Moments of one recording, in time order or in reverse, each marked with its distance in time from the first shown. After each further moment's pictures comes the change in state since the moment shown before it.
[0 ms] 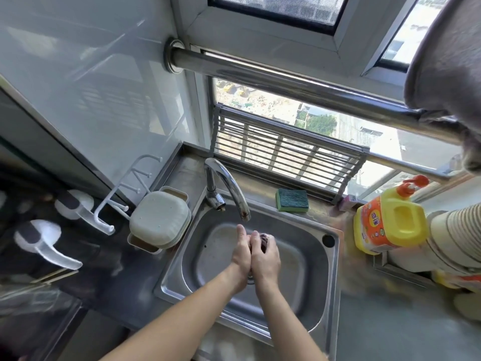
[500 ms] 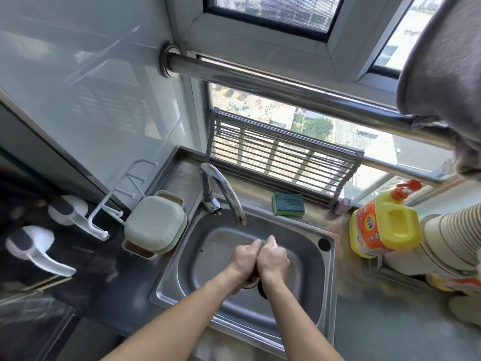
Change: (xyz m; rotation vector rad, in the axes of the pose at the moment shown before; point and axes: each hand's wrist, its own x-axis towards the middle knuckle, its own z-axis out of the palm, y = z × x) left_hand -0.006 0.003 0.000 0.411 0.040 0.111; right_hand 0.016 -0.023 -0.026 -0.156 0.162 0.260
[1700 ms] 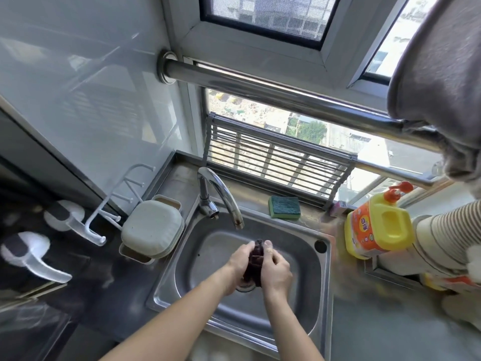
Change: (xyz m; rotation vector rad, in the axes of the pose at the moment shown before) left_hand 0.007 0.005 -0.001 -0.155 -0.104 -0.249; right_hand -0.002 0.031 -0.003 0.163 -0.002 -0.198
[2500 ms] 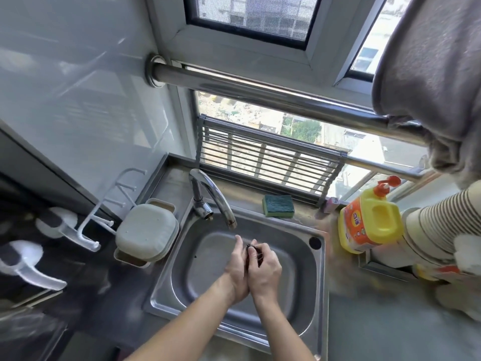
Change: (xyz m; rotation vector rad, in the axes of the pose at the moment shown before) left_hand -0.001 -0.015 0.009 -0.411 -0.144 0.009; right_hand -0.006 0.010 0.011 -0.145 0.025 -0.335
